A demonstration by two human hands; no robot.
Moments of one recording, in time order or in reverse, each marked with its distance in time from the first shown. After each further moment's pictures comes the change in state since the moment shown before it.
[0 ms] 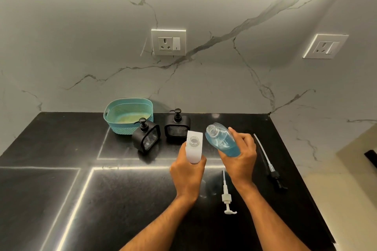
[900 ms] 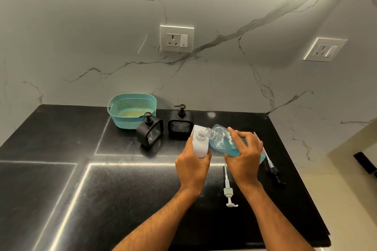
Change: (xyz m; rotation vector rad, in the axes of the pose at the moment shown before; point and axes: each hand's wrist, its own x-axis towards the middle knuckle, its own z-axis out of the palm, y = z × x) left_hand -0.002 0.009 -0.013 0.025 -0.037 0.083; right_hand -0.011 -0.026 -0.016 -0.299 -0.024 -0.155
